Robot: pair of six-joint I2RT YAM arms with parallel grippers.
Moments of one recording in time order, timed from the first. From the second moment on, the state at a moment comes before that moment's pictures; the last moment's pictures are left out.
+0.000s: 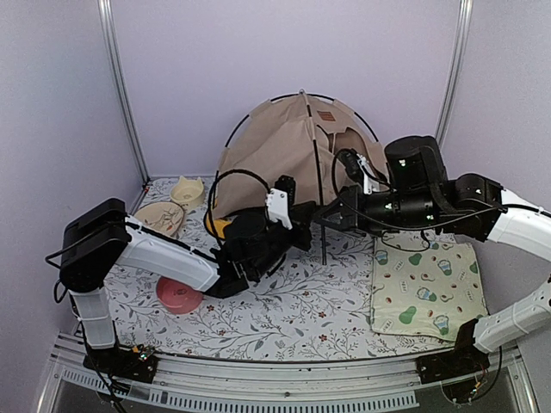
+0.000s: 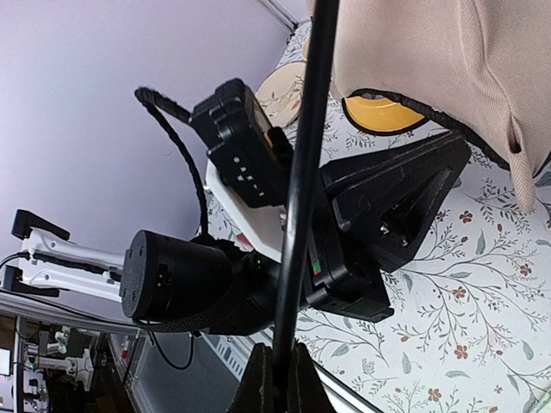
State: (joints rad) left arm -1.12 1.91 1.05 1.00 -0.45 -0.17; right arm 1.05 1.25 1.29 -0.52 -0.04 0.81
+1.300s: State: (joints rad) left arm -1.13 1.92 1.12 1.13 -0.41 0.03; right arm 0.98 1.27 1.25 -0.20 -0.20 1.09
